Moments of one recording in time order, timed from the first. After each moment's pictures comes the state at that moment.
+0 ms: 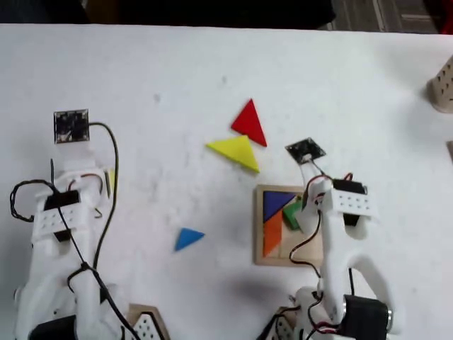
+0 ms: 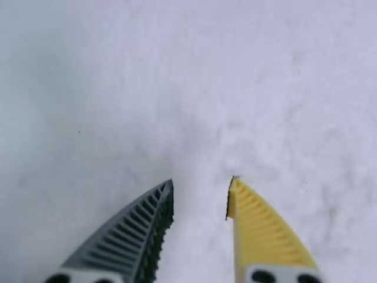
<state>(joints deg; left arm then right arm) -21.0 -29.8 62.2 31.8 -5.6 4.7 -20.4 52.9 58.5 36.0</state>
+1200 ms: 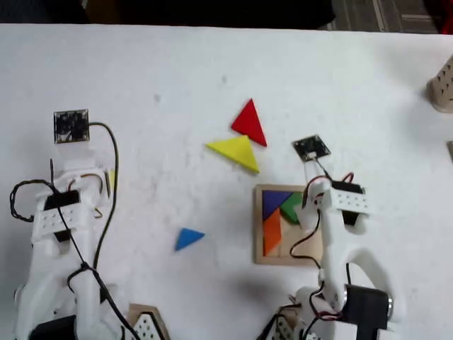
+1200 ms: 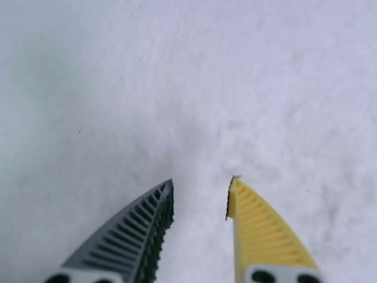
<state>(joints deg) -21.0 -29.8 62.2 31.8 -5.6 5.1 -15.8 53.8 50.5 31.2</state>
